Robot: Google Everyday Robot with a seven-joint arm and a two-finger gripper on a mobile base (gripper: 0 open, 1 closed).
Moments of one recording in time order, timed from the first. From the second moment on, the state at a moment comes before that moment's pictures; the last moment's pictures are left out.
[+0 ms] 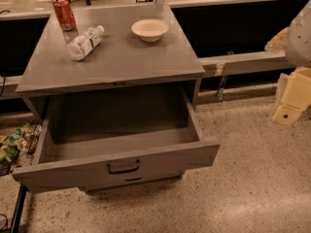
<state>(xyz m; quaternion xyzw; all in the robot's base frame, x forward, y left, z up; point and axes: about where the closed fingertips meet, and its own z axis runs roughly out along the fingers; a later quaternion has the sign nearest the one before) 0.438 -0.217 0.977 -0.60 0.78 -0.03 0.16</state>
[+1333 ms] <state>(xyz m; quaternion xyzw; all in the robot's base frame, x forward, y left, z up) 0.533 -0.069 0.898 -0.57 0.76 0.12 0.30</state>
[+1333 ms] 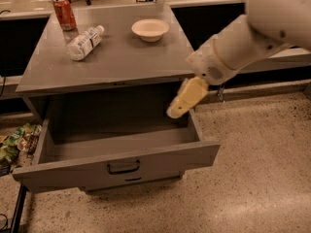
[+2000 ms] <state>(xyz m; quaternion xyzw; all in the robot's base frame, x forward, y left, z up) 0.563 -0.049 0.902 -0.55 0.75 0.12 0.35</state>
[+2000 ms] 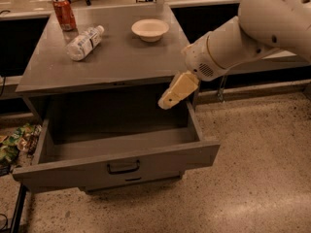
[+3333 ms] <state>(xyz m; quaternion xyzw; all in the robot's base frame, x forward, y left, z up) 0.671 0.051 0.934 -0.40 0.70 0.24 0.54</state>
